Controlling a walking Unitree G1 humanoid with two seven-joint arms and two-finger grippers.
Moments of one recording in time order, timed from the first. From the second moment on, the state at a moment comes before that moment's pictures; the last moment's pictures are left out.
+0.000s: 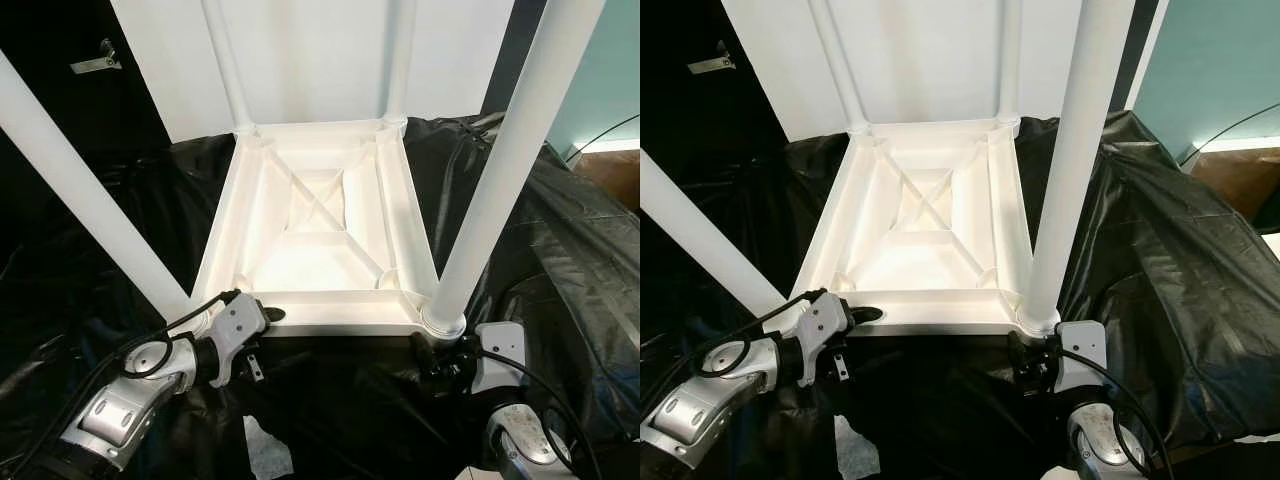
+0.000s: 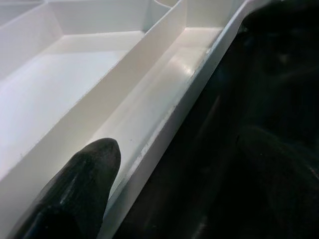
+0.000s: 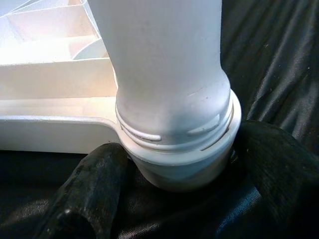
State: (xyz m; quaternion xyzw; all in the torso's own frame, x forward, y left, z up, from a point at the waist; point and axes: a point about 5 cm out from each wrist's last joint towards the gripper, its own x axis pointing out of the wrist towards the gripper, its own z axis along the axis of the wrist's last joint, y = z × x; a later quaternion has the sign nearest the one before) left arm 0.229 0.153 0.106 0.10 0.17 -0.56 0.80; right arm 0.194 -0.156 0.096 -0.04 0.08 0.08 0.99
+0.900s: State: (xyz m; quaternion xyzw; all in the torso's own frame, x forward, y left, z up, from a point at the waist) left arm 0.199 0.165 0.114 -0.10 0.17 -0.56 0.81; right arm 0.204 -0.163 0.101 -0.06 0.08 0.08 0.99
